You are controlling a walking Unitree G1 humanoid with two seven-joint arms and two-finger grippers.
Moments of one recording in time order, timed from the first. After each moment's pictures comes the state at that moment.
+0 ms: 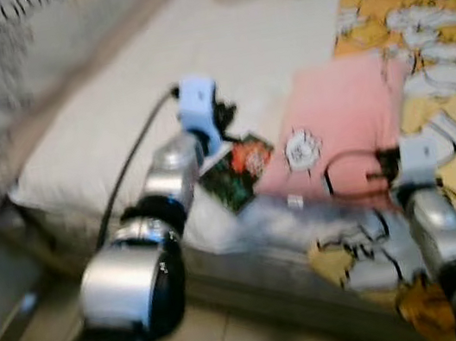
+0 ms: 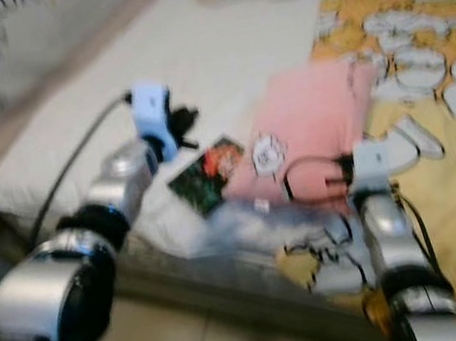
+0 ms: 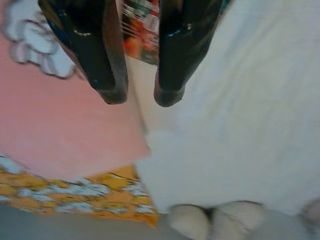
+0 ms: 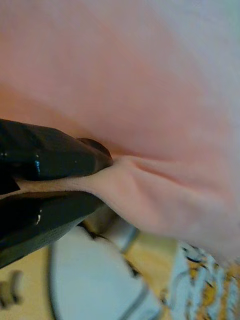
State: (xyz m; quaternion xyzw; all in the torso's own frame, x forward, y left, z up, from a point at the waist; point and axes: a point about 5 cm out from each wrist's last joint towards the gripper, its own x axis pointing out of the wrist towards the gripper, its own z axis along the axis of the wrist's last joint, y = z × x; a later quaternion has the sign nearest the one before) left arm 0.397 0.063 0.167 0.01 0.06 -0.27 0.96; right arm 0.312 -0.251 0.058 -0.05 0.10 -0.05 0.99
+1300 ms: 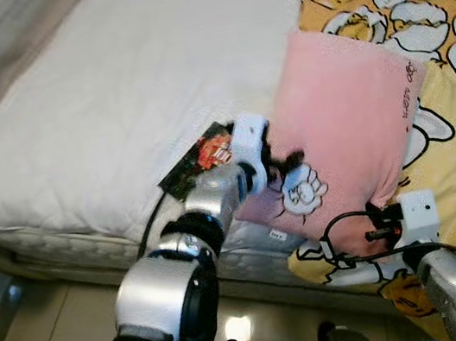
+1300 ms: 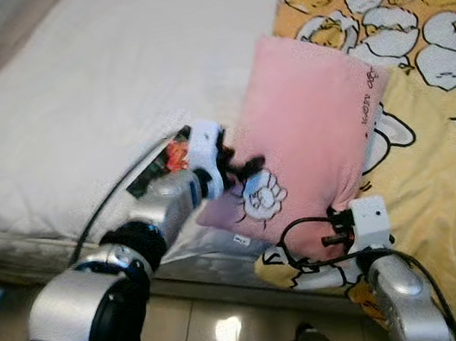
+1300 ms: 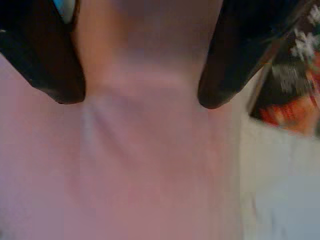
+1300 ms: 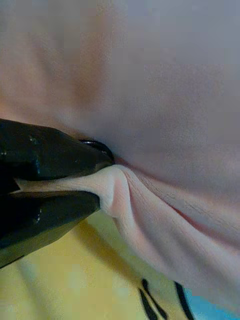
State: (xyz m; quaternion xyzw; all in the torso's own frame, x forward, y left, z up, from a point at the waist) left arm 0.362 0.012 0.116 -0.04 0.19 -0.37 0.91; right arm 0.239 -0.222 0.034 0.00 0.16 0.04 0.99
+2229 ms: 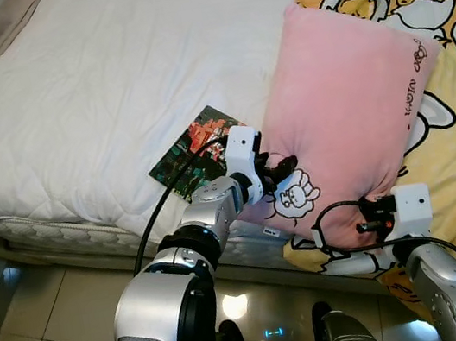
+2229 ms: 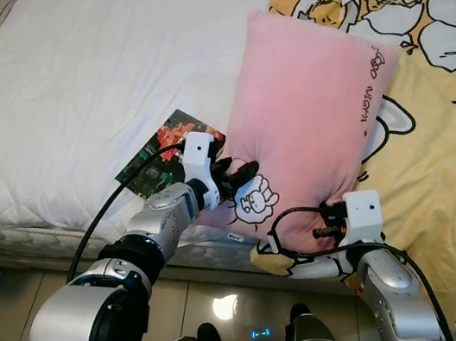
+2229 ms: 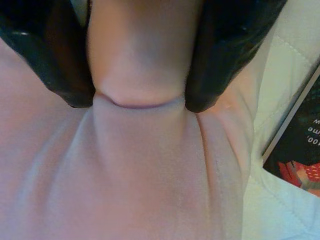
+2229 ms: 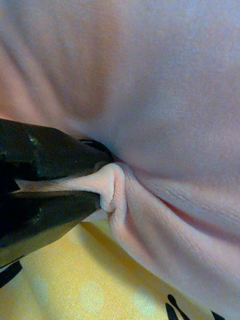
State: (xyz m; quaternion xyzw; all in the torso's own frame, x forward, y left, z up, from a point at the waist) left arm 0.357 0.014 0.109 -0.09 0.17 -0.37 0.91; right arm 0.250 -0.213 0.044 0.03 0.15 0.03 0.99
